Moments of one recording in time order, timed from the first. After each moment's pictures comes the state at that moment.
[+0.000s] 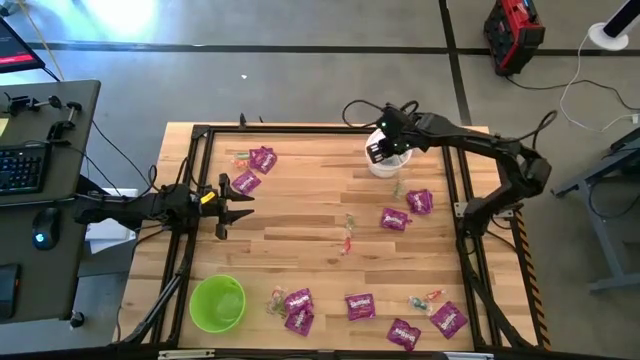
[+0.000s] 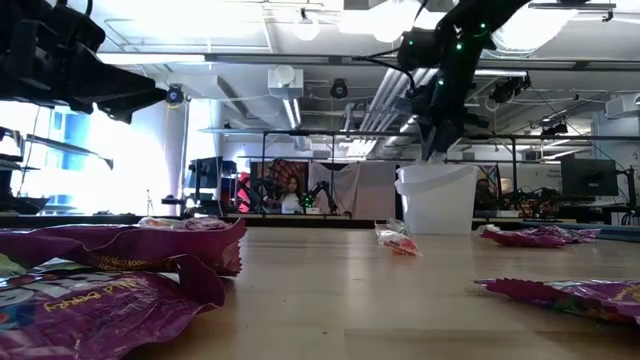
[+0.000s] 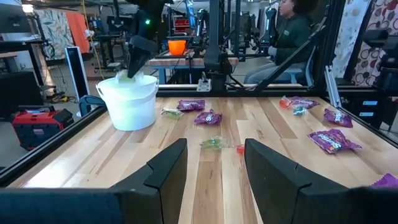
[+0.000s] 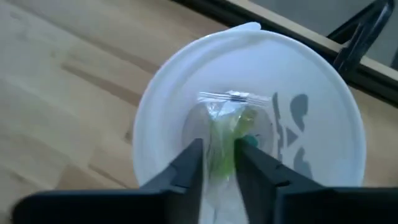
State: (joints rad) left arm -0.03 0.07 0.01 0.02 -0.11 0.04; right arm -0.58 1.52 1.19 -0.83 0.18 0.44
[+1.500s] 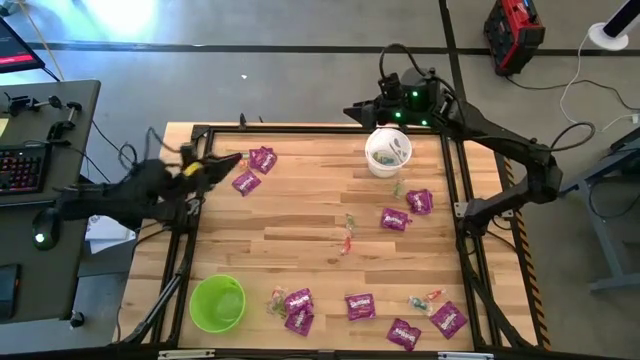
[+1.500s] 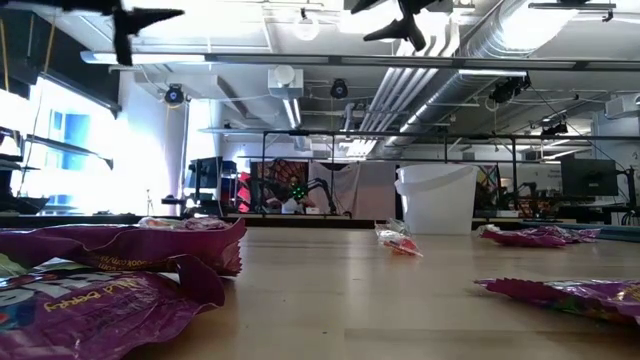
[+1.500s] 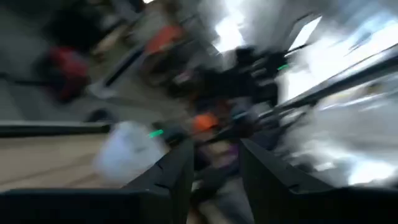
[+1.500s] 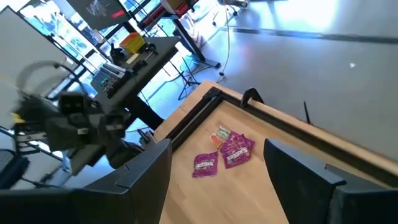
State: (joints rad) left arm 0.06 0.44 0.50 0.05 -0.42 -0.77; right arm -0.48 1.41 1.51 -0.44 -0.11 0.53
